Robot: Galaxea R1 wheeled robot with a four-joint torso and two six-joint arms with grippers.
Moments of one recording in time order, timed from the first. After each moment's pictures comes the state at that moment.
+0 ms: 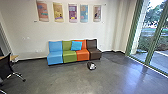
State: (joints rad) left arm 1.45 3.04 -2.71 0.05 0.06 0.07; right arm -1.60 2.98 -2.60 0.30 0.05 -0.05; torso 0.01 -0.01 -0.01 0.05
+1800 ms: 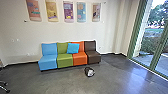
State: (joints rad) left arm 1.45 3.04 -2.71 0.05 0.06 0.07; right arm -1.60 2.98 -2.61 0.30 0.05 -0.05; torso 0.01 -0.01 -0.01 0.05
